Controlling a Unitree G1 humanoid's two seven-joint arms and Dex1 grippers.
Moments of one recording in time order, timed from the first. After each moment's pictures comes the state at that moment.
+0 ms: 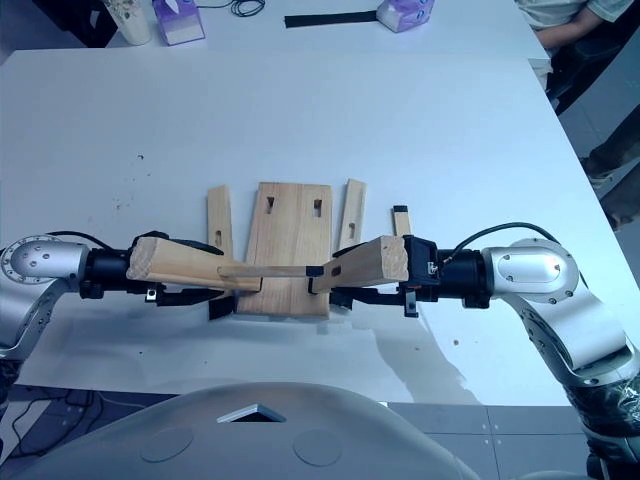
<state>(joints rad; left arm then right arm) 0.09 0.87 -0.05 -0.32 -0.41 0.27 -1.25 0.15 -0.94 0.07 -0.57 0.59 0.20 1.09</state>
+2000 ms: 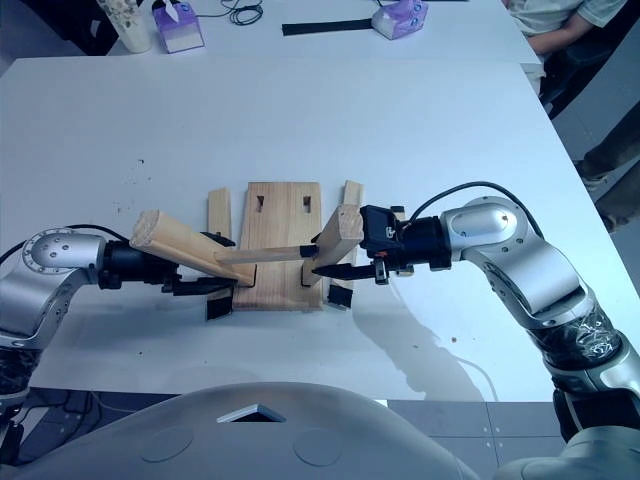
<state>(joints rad) 0.02 0.81 -0.09 -0.27 -0.40 0.29 -1.23 -0.19 -0.89 0.29 -0.44 0.55 0.40 1.11</state>
